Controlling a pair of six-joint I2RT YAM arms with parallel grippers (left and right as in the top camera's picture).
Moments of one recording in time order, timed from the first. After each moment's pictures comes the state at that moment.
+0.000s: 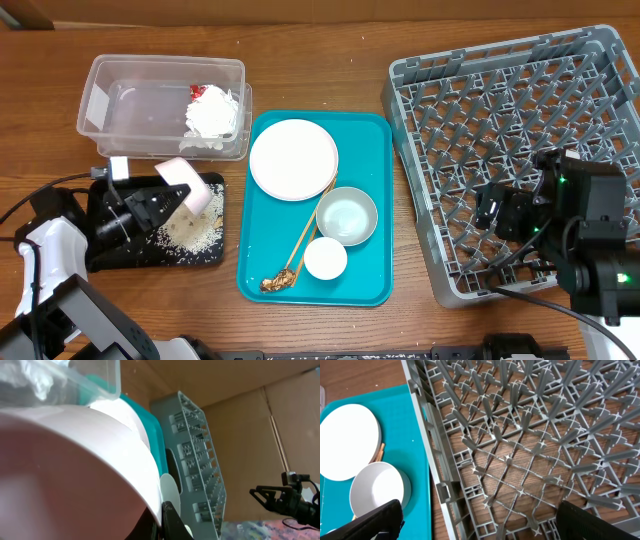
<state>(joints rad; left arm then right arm) 0.68 1.57 0.91 -0.97 1.30 0.49 0.00 0.92 1.09 -1.12 -0.06 0.23</state>
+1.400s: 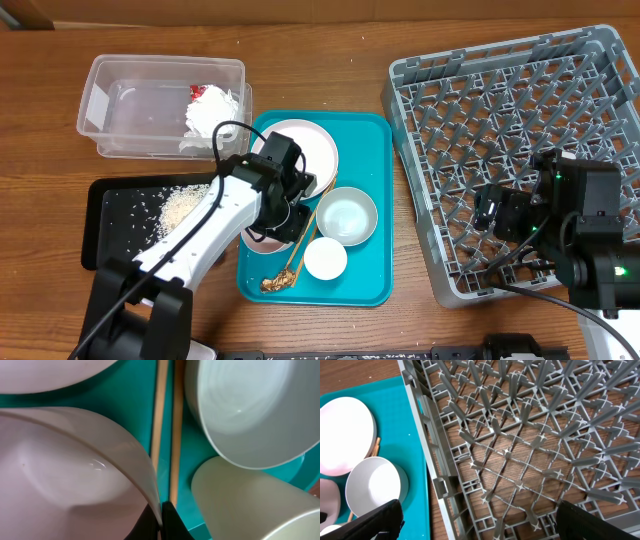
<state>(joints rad) -0.43 1.63 1.06 -0.95 0.24 -0.06 -0.01 0.93 1.09 -1.14 -0.06 0.23</state>
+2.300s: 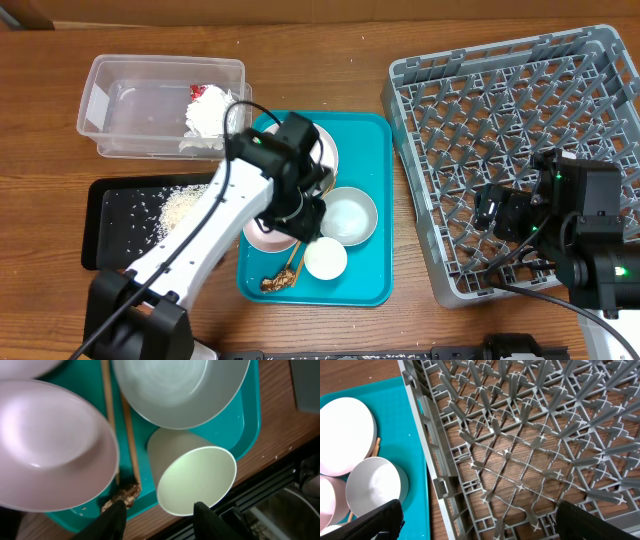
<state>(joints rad) -0.51 1.64 1.32 -1.26 0.28 -0.06 -0.01 0.93 1.09 -1.14 -0.06 0.23</state>
